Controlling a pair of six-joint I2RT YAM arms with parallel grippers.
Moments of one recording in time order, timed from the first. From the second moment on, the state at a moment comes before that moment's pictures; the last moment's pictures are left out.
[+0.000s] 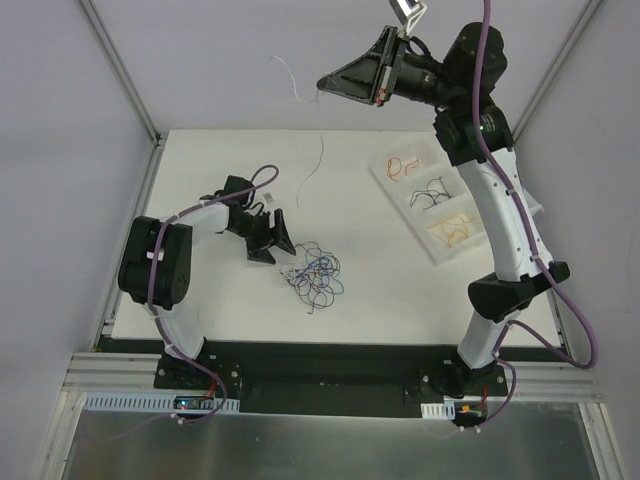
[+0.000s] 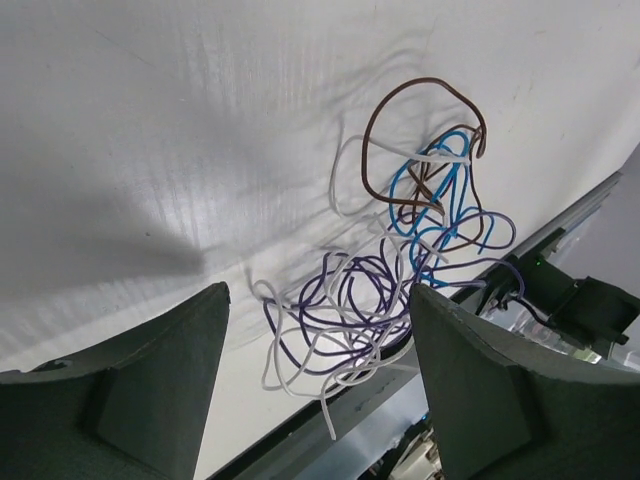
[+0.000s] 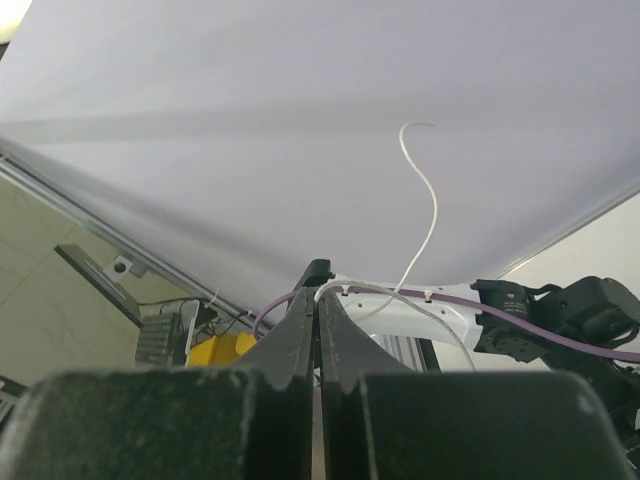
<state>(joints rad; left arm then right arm) -0.23 1.79 1.06 -0.50 0.67 -0.48 0.51 1.79 2.35 -0.26 -0.90 0.99</state>
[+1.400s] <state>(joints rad) -0.52 1.27 1.20 -0.15 0.54 -0.49 0.37 1.73 2.23 -0.21 -0.88 1.06</state>
